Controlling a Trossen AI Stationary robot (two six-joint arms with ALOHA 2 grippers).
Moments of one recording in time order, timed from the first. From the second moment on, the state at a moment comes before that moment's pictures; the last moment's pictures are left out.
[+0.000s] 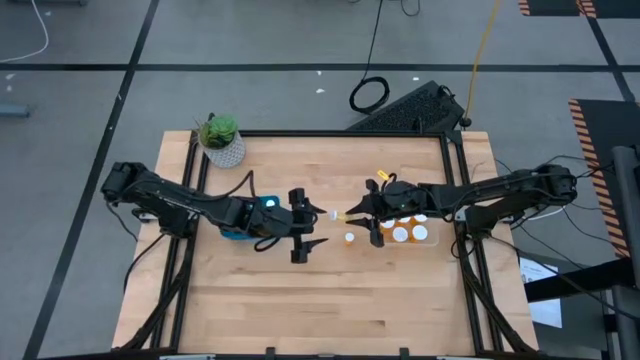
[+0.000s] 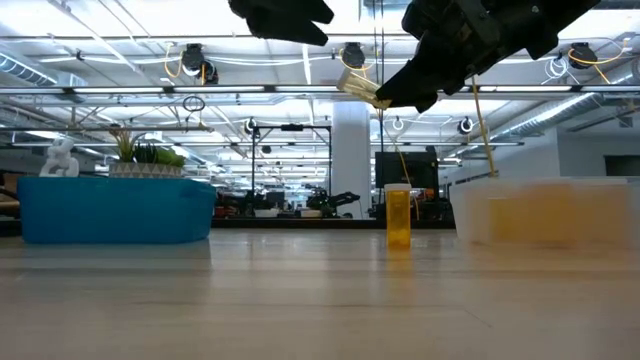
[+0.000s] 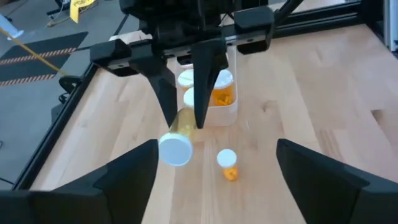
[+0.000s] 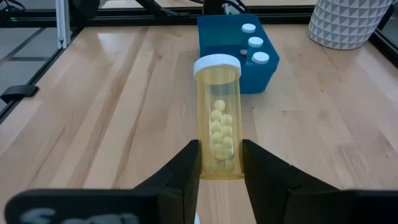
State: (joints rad) left arm -0.22 1.50 1.12 -0.14 -0.34 0.05; right arm 0.00 1.28 0.66 0.15 -0.06 0.02
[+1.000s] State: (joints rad) left arm -0.15 1.62 1.04 0.12 -0.27 0.13; right arm 0.00 1.28 0.66 0.16 -0.05 0.01
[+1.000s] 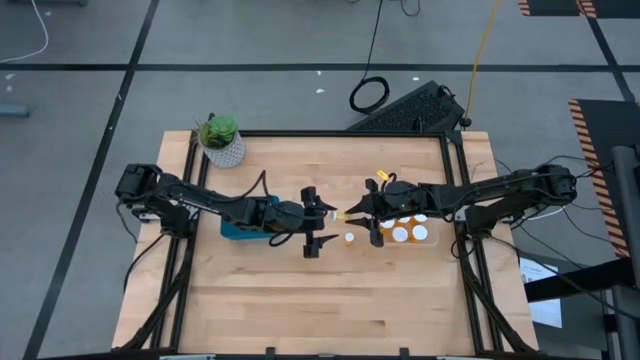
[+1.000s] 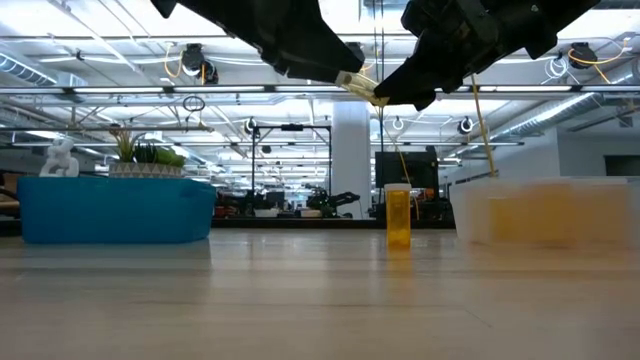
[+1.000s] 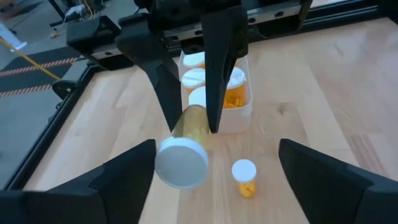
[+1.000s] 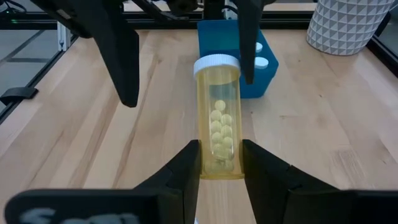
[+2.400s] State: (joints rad) left arm -0.13 1.62 1.05 0.12 -0.28 0.11; right arm 0.01 1.28 0.66 0.17 -0.05 -0.02
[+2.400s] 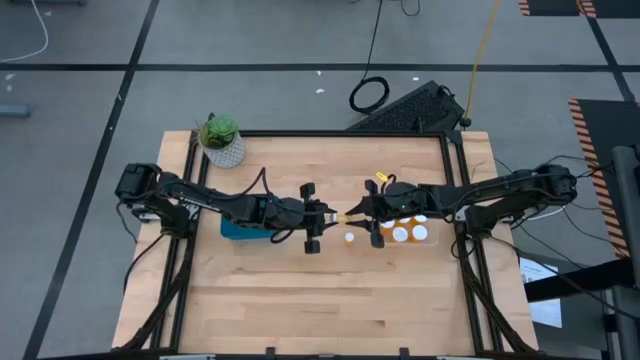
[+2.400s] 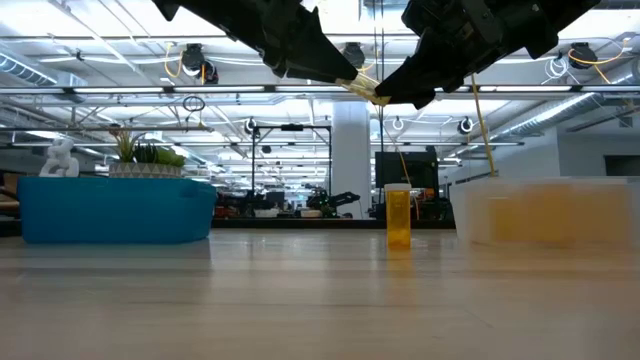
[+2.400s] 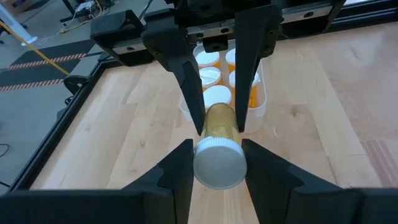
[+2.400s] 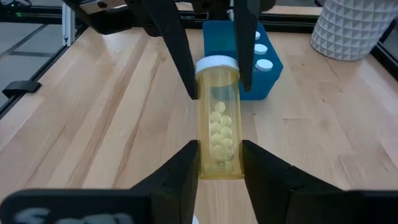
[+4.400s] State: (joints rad) left arm -0.20 1.18 0.94 -1.21 -0.24 -0.60; right arm 0.02 1.14 0.66 0.02 -0.05 -0.02
